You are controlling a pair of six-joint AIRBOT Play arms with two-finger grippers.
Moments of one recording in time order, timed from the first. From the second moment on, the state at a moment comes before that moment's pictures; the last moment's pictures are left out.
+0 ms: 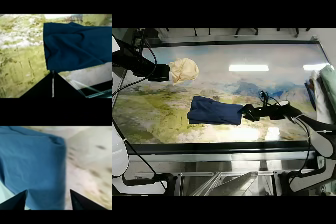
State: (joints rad) left arm -0.10 -1.51 1.99 1.37 -1.68 -1.49; right arm 0.13 -1.66 0.92 -0.28 0.95 1.01
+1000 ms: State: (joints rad) left arm -0.14 -1.51 1.99 1.37 -1.65 -1.48; right arm -0.10 -1.03 1.04 -0.72 1.04 1.25
